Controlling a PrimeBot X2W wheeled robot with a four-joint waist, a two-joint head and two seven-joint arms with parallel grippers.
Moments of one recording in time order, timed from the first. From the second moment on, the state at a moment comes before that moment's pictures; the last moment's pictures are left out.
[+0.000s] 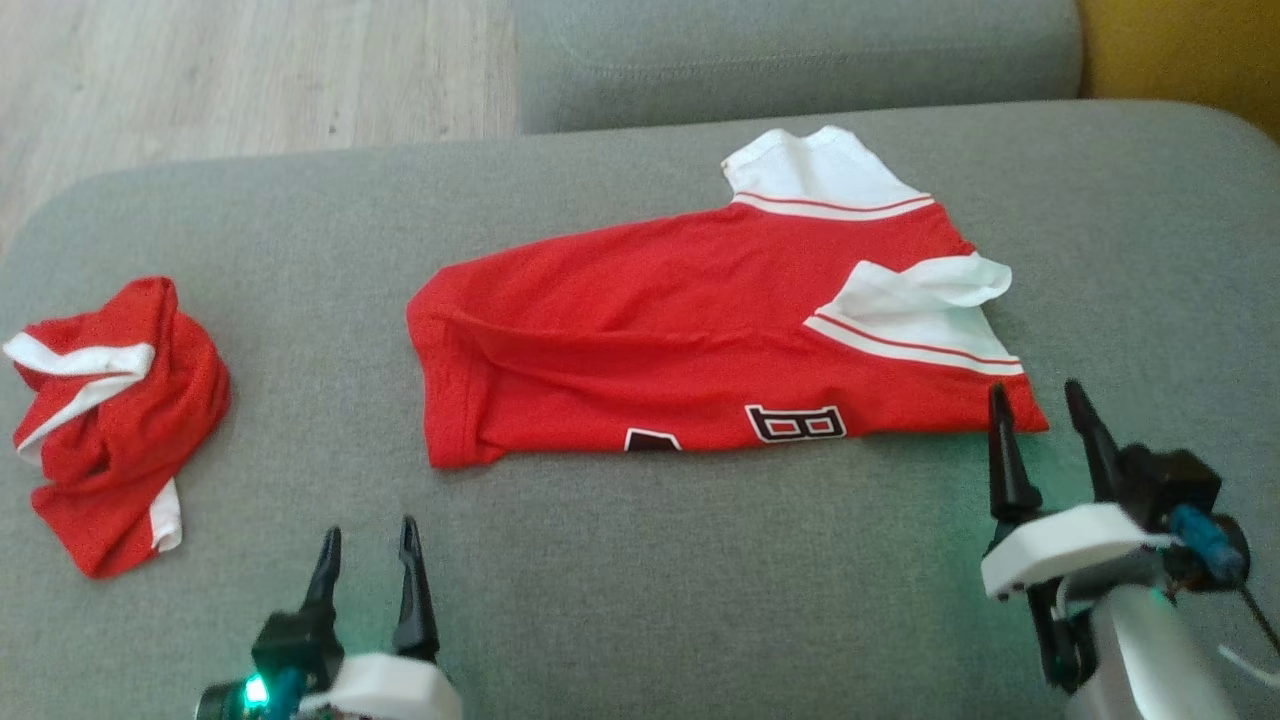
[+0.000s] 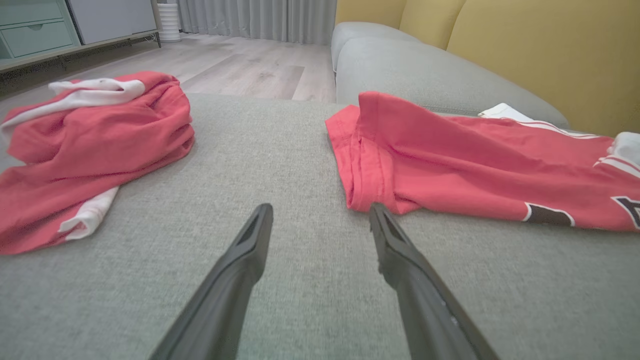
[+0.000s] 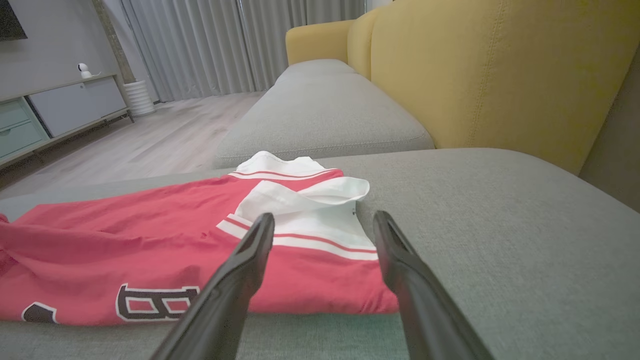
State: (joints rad) left arm -0.05 0.04 -0.16 0.47 -0.25 0.08 -0.26; right arm -0.21 -0.06 -0.04 0.53 0.09 0.12 -0.25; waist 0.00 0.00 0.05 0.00
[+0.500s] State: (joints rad) left arm 0.00 0.04 -0.16 0.46 -0.25 0.08 -0.26; right arm -0.17 -0.05 -0.03 0.54 0.12 0.12 -0.25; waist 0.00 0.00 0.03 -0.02
